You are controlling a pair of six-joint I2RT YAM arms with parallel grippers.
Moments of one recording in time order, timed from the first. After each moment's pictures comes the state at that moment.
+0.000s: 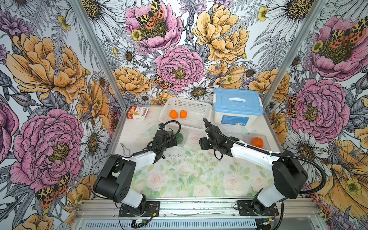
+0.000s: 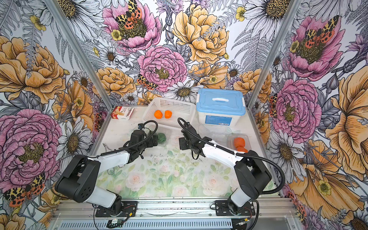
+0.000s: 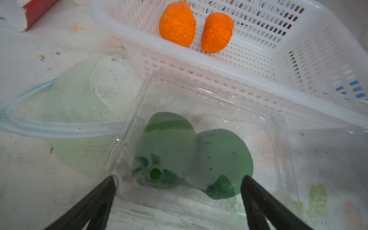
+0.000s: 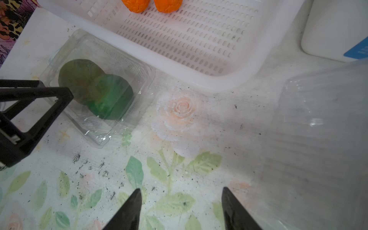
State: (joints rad) left arm -0.40 1.51 0.65 0.21 -0.14 -0.38; right arm 0.68 1.56 1.02 -0.30 0.10 0.42
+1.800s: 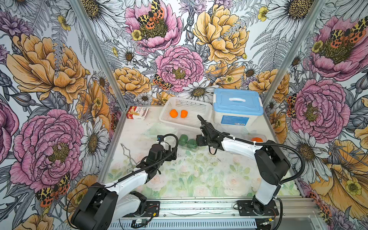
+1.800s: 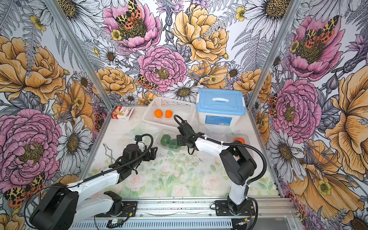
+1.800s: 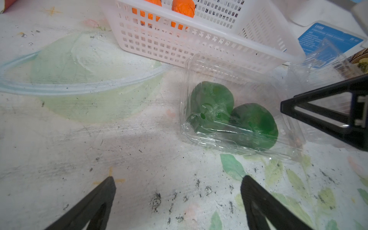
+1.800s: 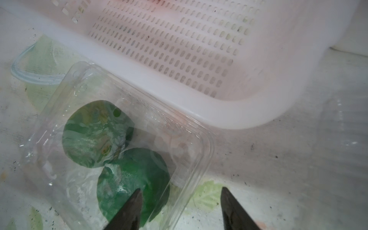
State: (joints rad) left arm -0.47 1.13 0.36 0.19 -0.09 -0.37; right arm 0.67 1.79 1.18 -0.29 0.09 0.44
